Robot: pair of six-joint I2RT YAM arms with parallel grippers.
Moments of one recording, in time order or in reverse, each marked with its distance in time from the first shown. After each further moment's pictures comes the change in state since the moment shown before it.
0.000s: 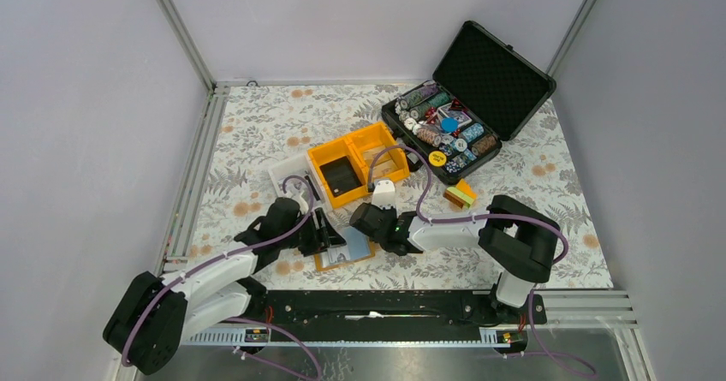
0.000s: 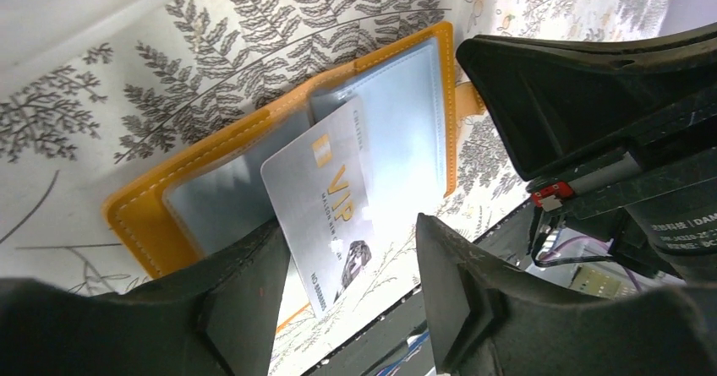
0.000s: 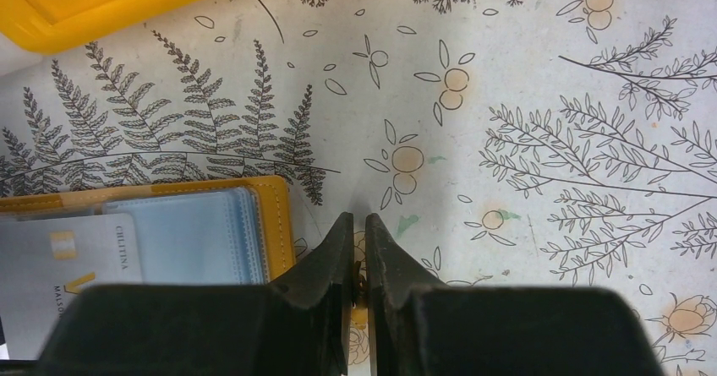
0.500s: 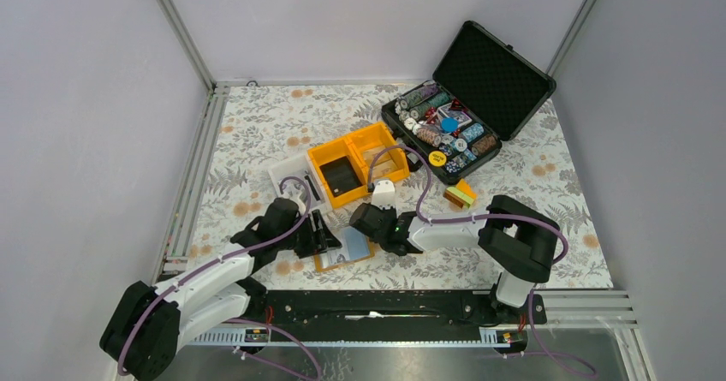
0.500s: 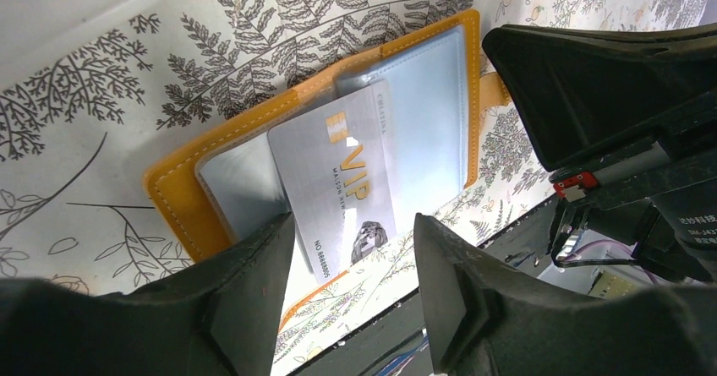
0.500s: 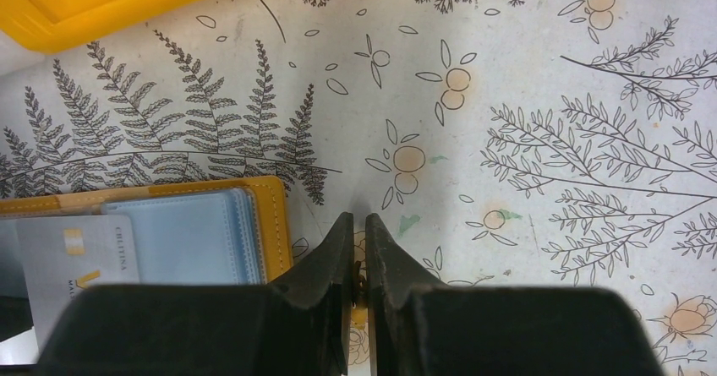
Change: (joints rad) left arm 0.000 -0.065 0.031 -0.157 -0.043 0.037; right arm 0.002 0.001 0.000 0.002 0.000 0.000
